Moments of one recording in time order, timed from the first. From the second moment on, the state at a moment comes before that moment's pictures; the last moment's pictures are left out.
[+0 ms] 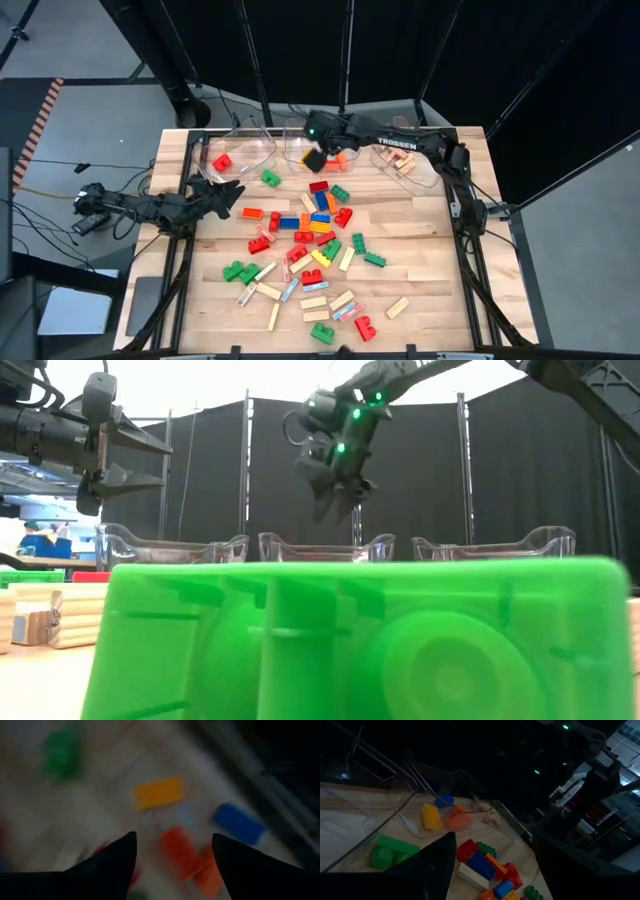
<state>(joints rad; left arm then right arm) -0.23 0.10 0.09 -0.07 -0.81 -0.76 -0.36 2.11 1.91 -0.91 0.14 0.23</state>
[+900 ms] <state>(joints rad) -0.23 0.10 0.09 -0.07 -0.81 -0.76 -0.12 2.11 1.60 -0.89 0.12 0.25</state>
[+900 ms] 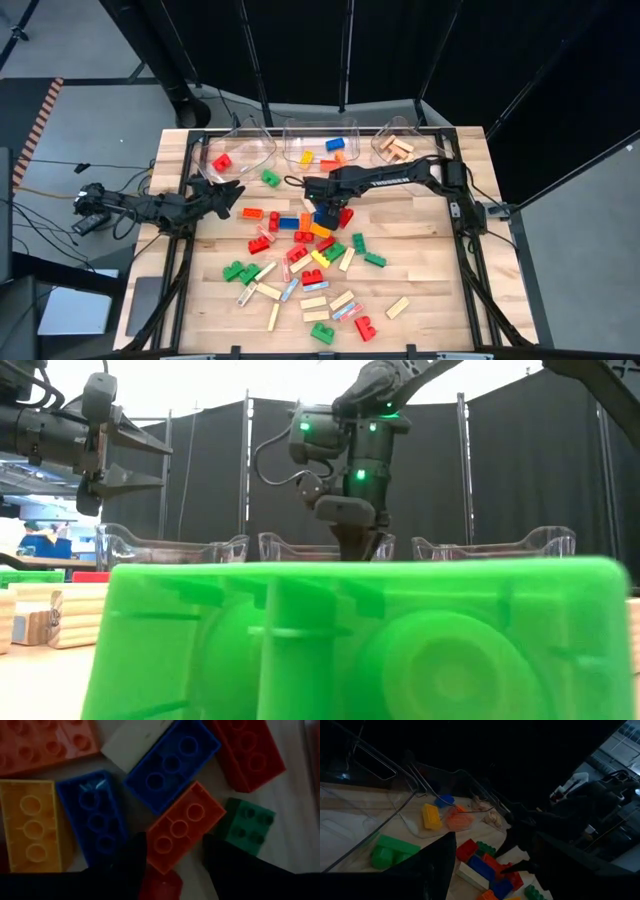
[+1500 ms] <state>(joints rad) -0.23 0.10 0.09 -0.07 -0.81 -0.76 -0.11 2.10 1.59 -0.80 0.07 0.31</state>
